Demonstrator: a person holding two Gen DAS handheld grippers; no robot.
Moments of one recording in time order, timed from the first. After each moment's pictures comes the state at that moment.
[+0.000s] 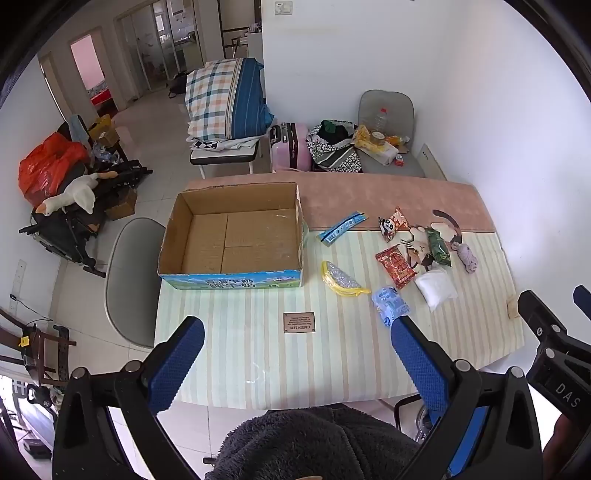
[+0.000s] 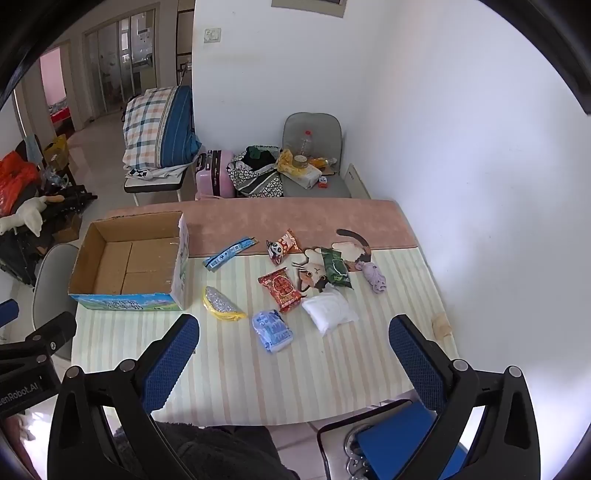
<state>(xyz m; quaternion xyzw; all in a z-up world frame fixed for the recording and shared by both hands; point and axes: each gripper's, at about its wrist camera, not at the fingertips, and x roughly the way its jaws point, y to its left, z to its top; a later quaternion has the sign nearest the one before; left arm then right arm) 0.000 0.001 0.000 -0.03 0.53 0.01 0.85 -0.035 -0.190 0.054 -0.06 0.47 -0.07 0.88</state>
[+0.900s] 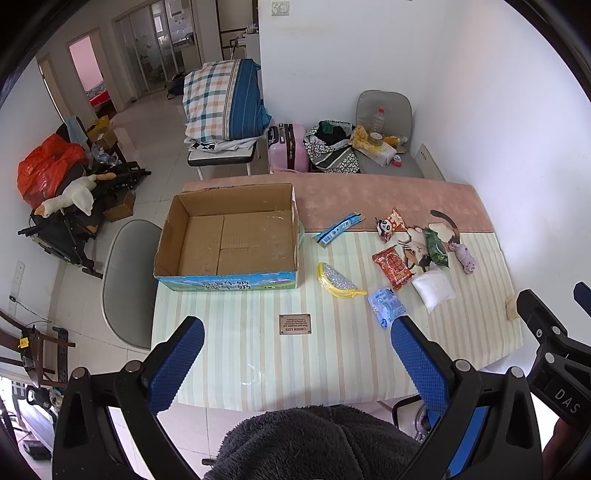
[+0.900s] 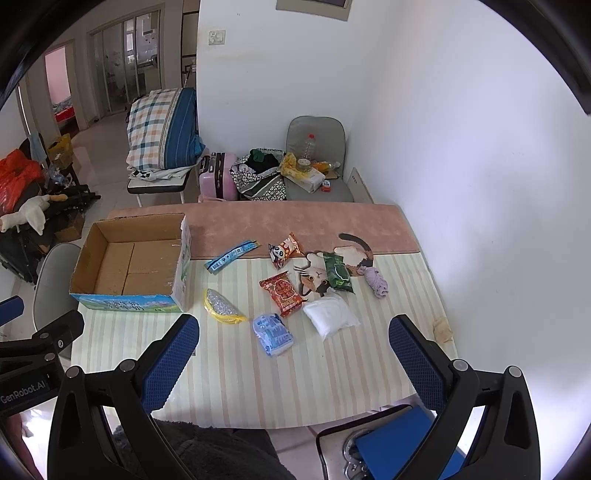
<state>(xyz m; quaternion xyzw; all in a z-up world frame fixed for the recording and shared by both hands) 0.001 -0.004 -0.001 -0.02 0.53 0.01 0.85 -0.031 -0.193 0.051 -0.06 0.46 -0.07 0.88</state>
